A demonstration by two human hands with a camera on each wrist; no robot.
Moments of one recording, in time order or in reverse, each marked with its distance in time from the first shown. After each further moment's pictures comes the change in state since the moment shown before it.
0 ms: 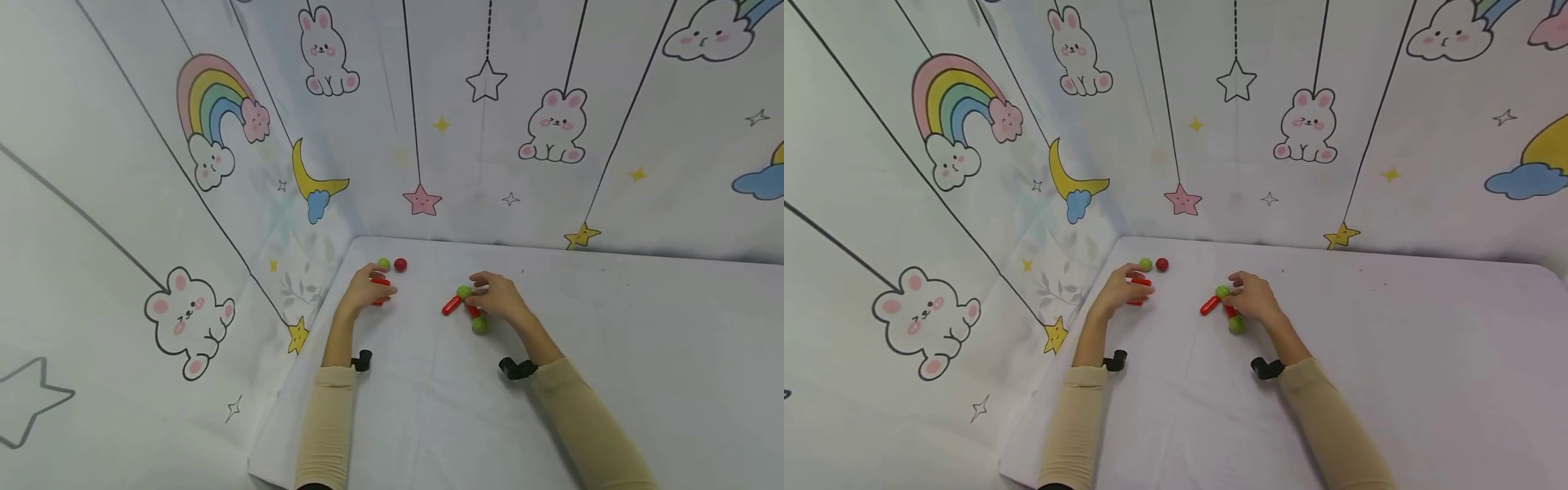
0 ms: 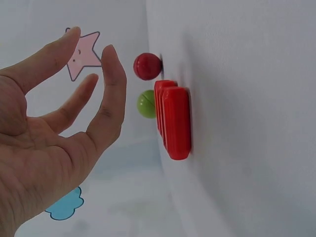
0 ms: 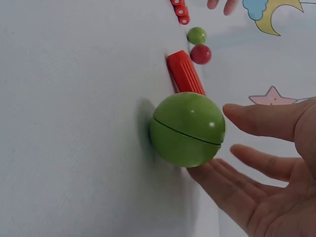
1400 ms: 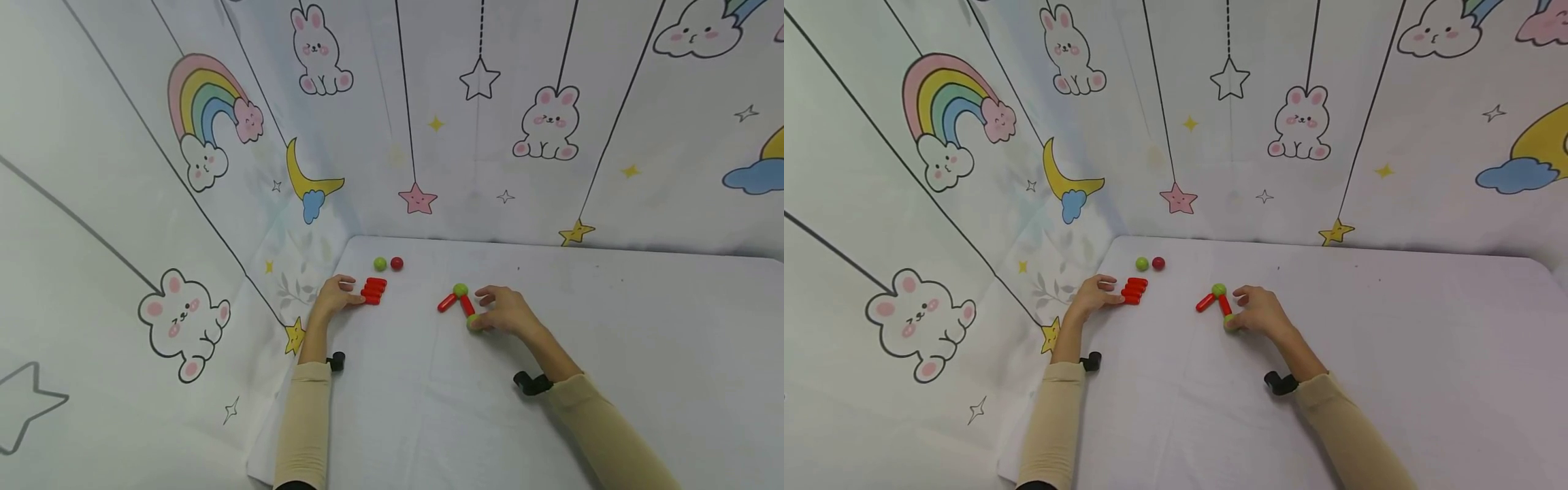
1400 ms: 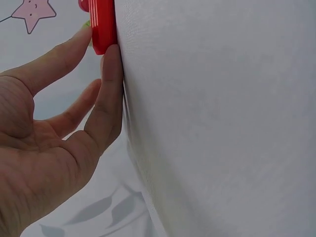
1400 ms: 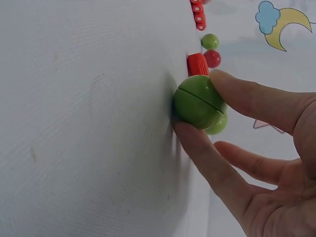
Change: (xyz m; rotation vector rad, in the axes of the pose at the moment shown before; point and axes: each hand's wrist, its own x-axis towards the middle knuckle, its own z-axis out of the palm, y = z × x) left_hand 0.008 -0.052 -0.046 0.144 0.103 -0.114; right_hand -0.036 0.002 -0.006 -0.132 -0.035 0.075
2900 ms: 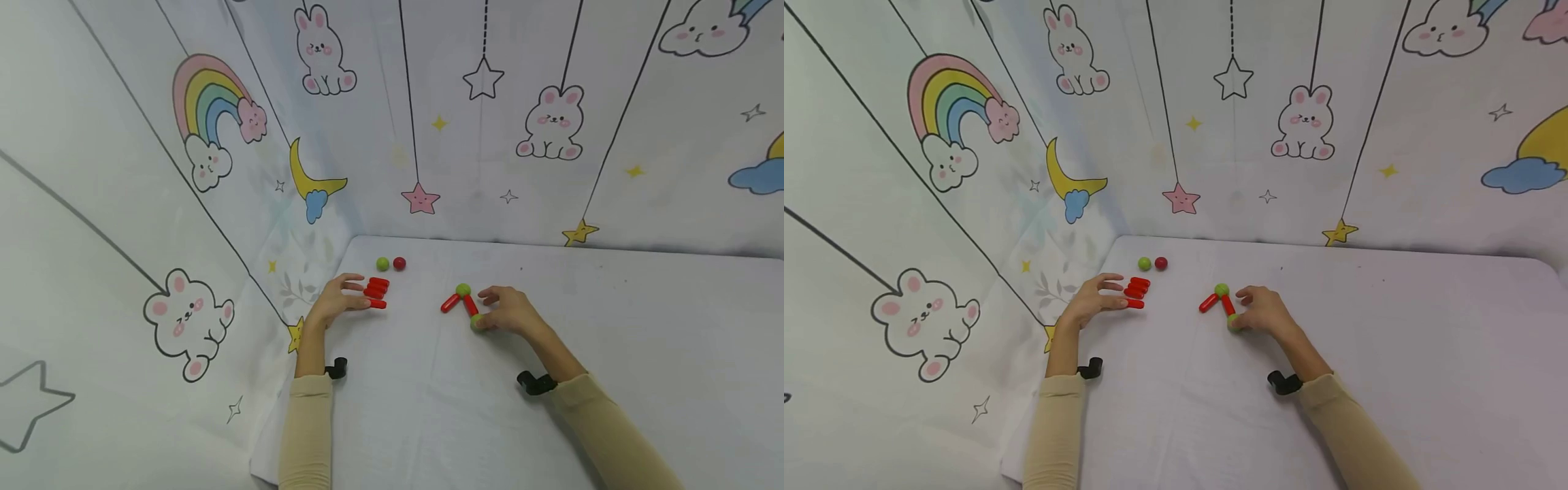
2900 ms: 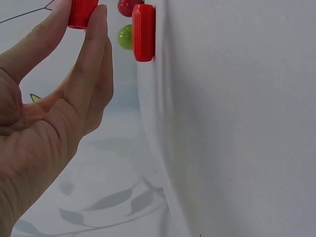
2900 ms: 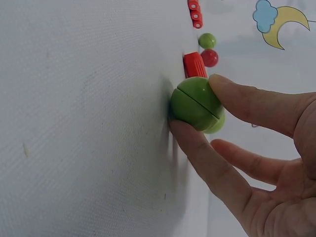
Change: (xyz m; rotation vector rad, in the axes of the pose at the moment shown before) left_hand -0.029 0.015 -0.014 -0.242 -0.207 0.112; right_hand 0.001 0.001 -0.003 0.004 -0.024 -0.003
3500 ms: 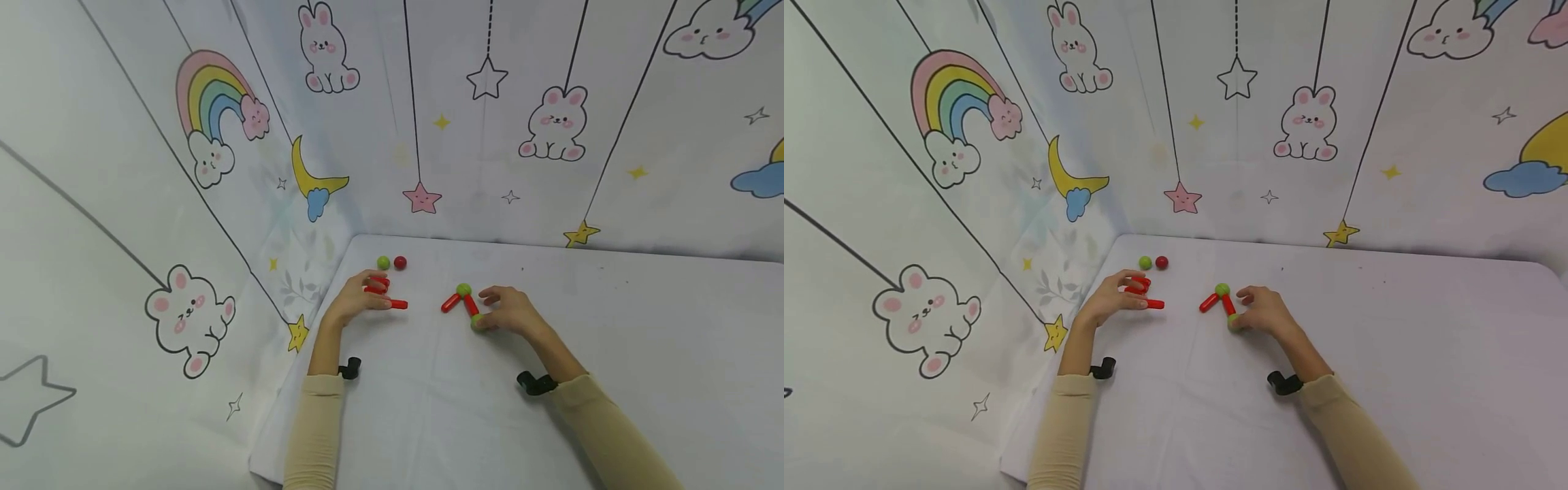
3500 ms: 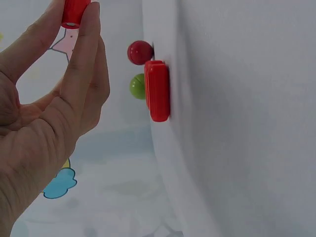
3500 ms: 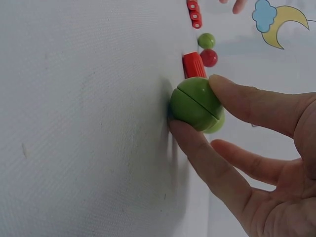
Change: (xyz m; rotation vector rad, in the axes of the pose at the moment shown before) left_hand 0.006 0.014 0.036 0.084 -0.055 0.095; right_hand 0.001 0.001 0.001 -0.004 0.005 -0.010
